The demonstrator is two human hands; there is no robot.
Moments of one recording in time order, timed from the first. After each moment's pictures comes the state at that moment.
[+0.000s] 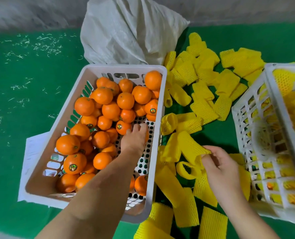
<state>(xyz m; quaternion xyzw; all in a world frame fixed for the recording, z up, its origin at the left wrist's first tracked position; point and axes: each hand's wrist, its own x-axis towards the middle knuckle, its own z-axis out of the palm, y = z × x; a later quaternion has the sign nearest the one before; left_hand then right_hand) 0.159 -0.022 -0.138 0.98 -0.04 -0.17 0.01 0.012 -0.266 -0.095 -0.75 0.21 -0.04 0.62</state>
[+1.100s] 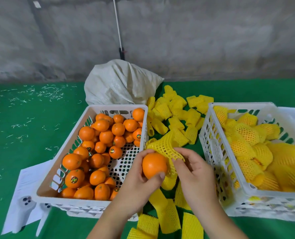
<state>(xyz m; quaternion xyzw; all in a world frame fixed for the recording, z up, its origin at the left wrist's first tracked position) -0.039 -0.057 0.047 0.72 -0.12 -0.13 0.67 -0.064 -0.224 0.052 -0.74 0.08 -0.18 0.65</state>
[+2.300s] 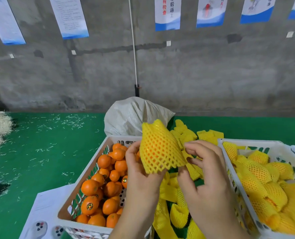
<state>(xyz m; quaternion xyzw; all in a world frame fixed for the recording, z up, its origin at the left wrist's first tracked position) -0.045 -0.071 0.148 0.62 -0.12 0.15 0.76 -0.076 -0.206 0.165 -0.78 -0.14 -0.41 0.45</state>
